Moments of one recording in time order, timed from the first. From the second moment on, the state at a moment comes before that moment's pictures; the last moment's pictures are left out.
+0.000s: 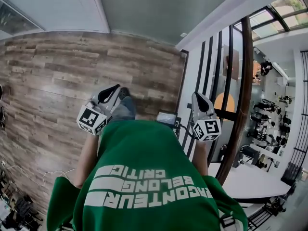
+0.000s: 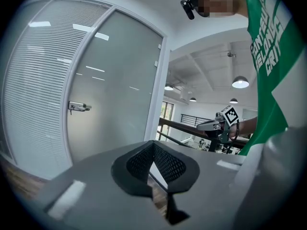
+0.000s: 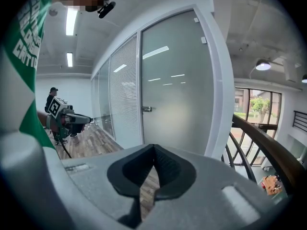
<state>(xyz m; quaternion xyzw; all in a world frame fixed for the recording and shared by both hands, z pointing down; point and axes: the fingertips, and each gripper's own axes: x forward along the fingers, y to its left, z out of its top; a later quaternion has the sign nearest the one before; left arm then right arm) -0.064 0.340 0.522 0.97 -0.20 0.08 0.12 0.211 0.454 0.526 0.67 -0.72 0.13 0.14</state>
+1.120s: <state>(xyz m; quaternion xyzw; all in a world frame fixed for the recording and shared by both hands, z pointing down) -0.045 0.136 0.551 0.91 -0.37 0.10 0.15 0.270 0.141 0.560 0.50 -0.83 0.11 0.22</state>
